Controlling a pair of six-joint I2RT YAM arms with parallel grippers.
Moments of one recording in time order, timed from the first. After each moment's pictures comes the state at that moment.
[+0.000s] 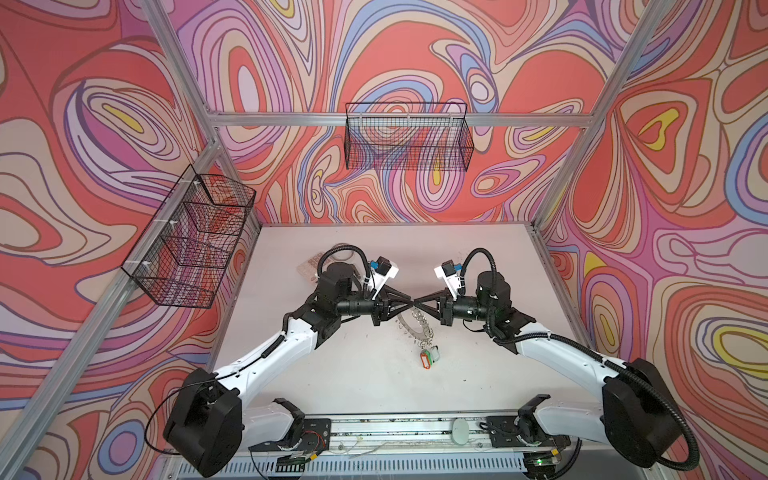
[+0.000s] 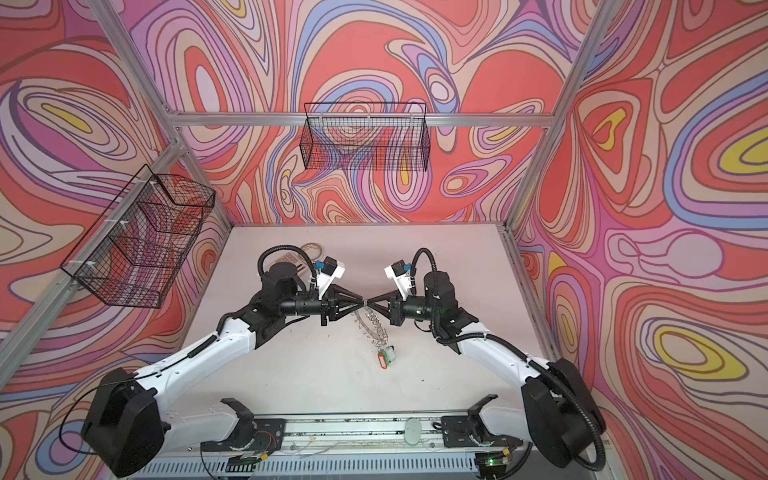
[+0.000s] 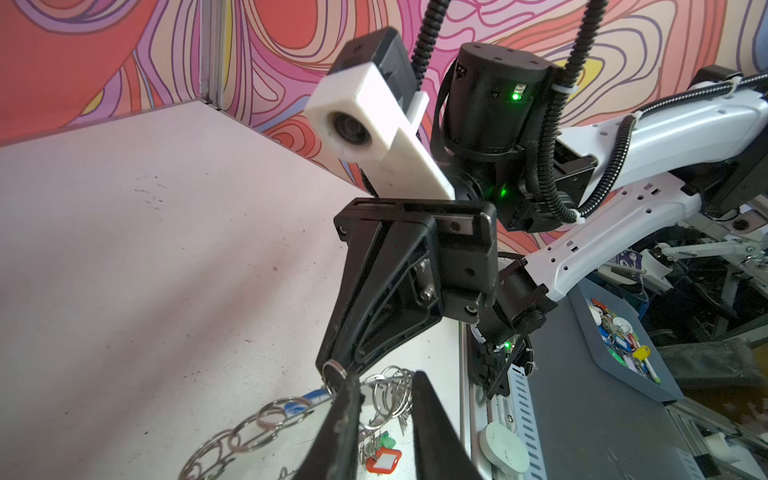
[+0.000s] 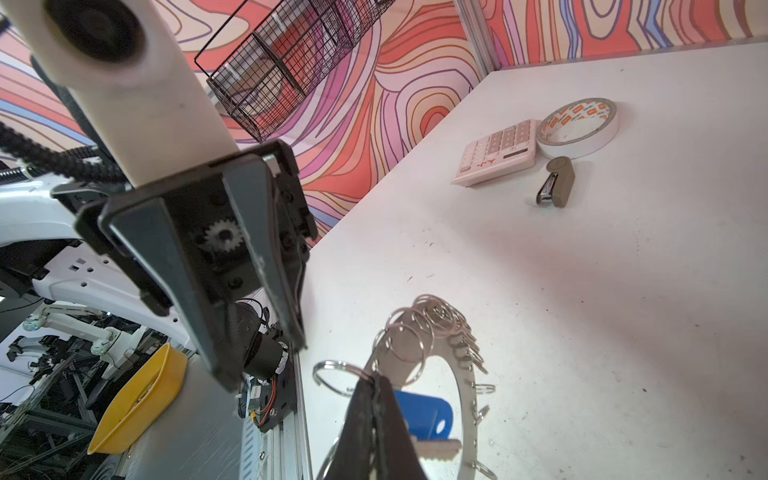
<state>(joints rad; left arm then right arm) -0.54 1.24 0.84 0.09 0.85 -0.17 0.49 1.26 0.67 0.33 -0.81 0.42</state>
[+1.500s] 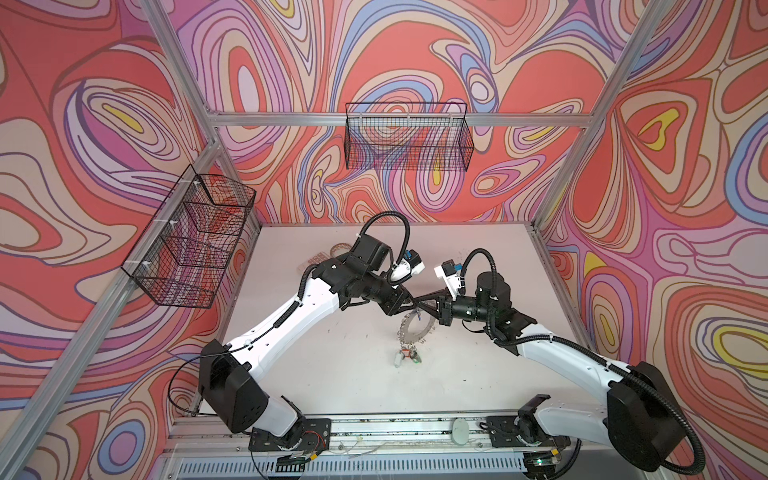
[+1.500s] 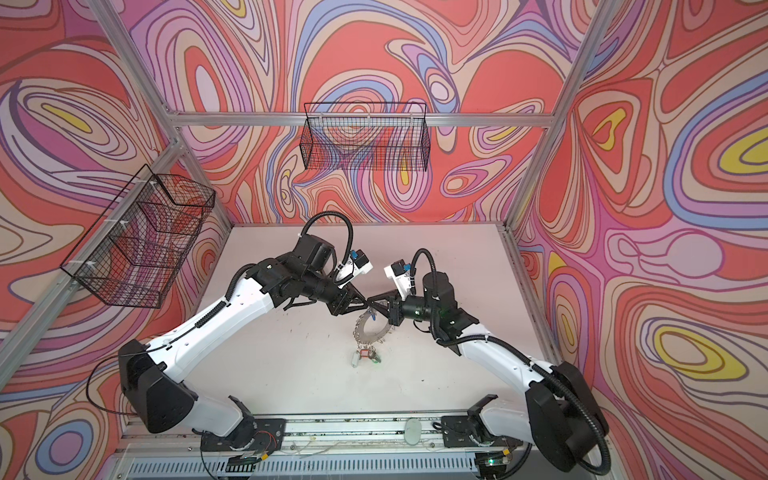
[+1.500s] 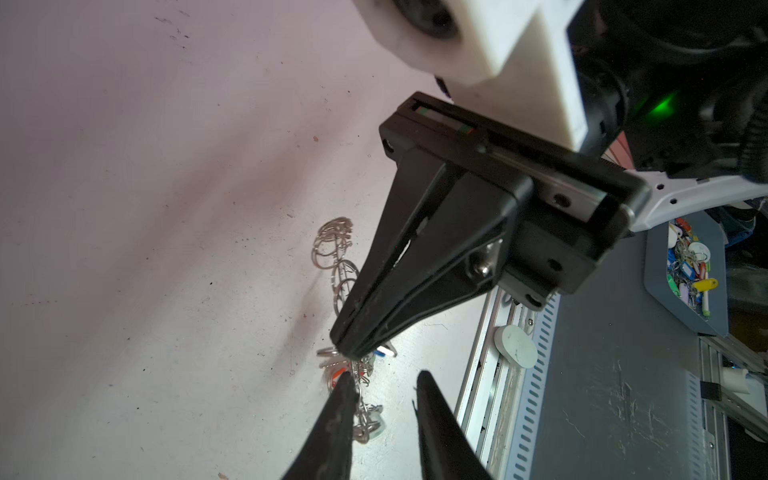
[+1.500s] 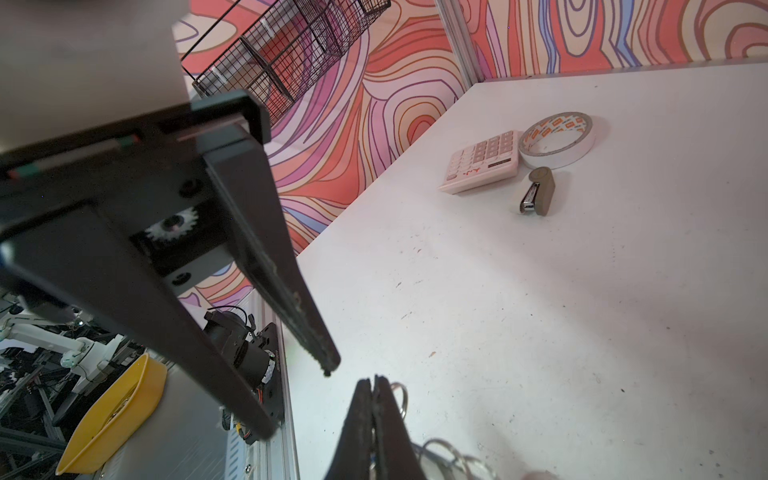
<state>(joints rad) -0.67 1.49 1.43 -0.82 0.54 0.07 0.51 1.24 0.68 0.30 -0.74 0.40</state>
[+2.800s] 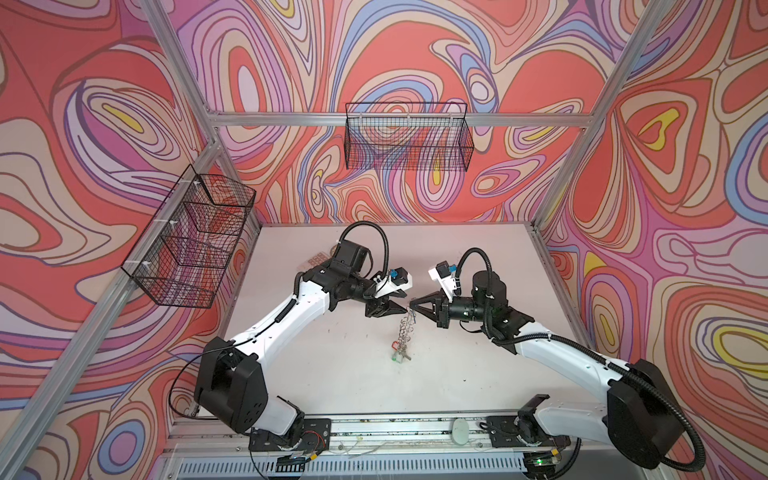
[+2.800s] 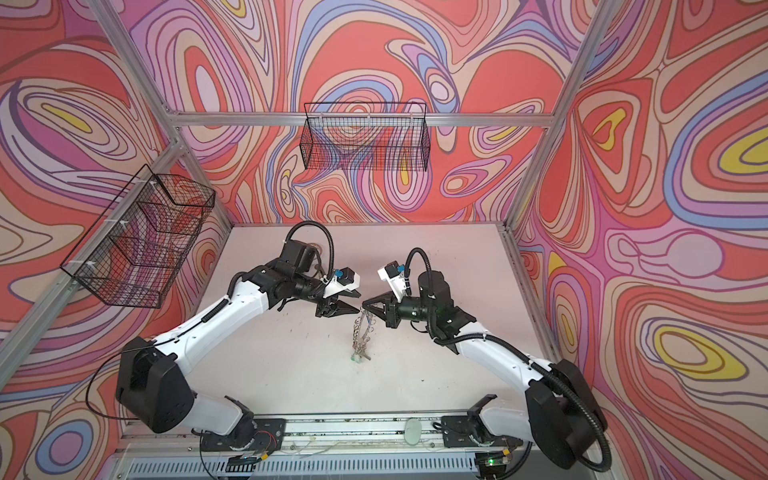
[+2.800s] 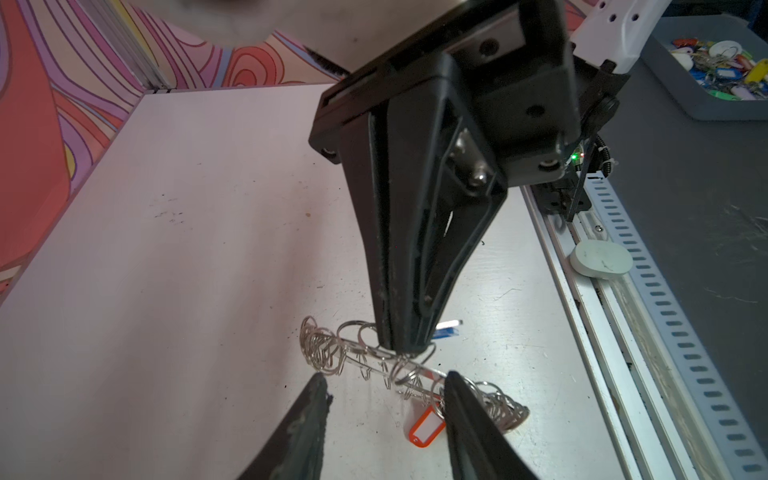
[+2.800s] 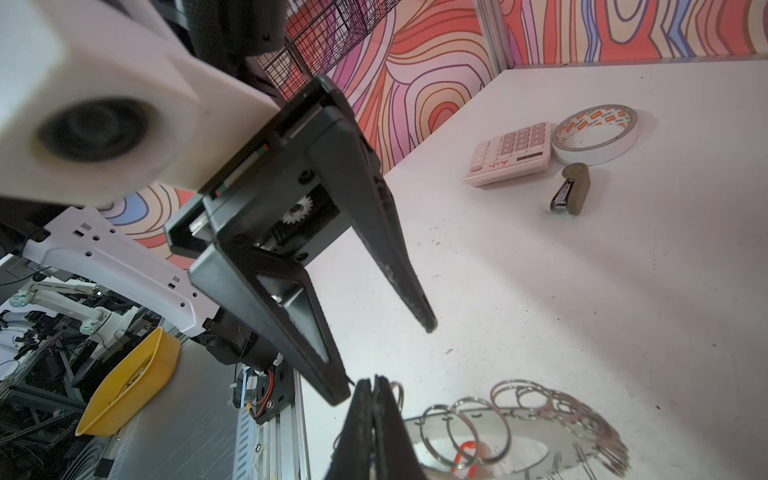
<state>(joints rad) -0.50 1.49 1.23 -0.64 0.86 0.79 0.54 1.25 0.71 0.26 -0.78 0.36</state>
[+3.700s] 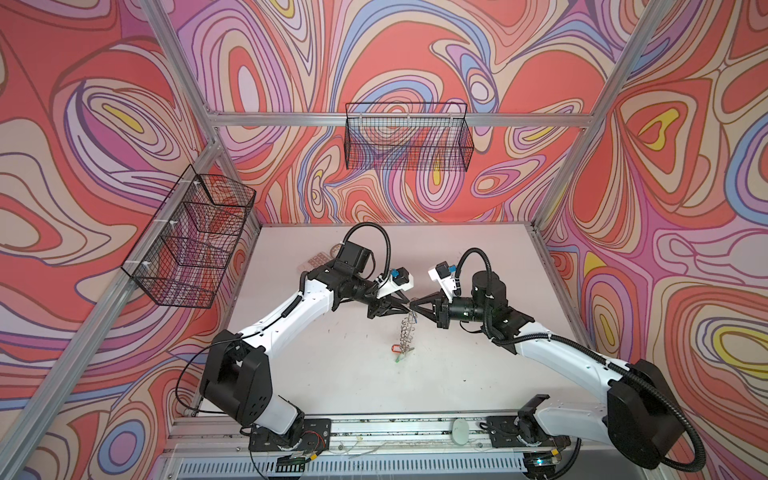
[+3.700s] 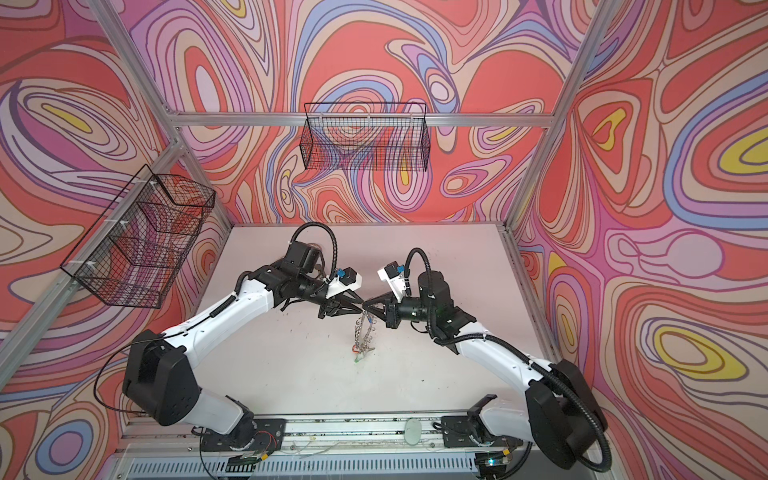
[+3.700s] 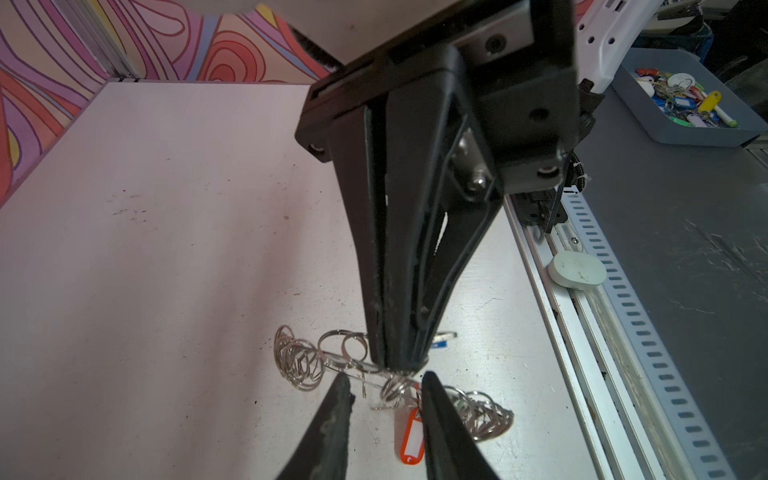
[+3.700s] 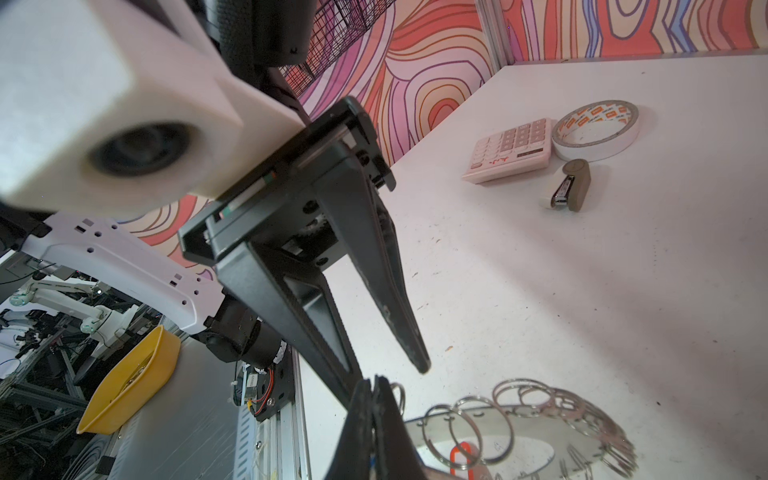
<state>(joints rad) -0.50 1.52 1.22 -0.62 0.91 0.75 0.54 1.25 0.71 0.25 -0.78 0.36</state>
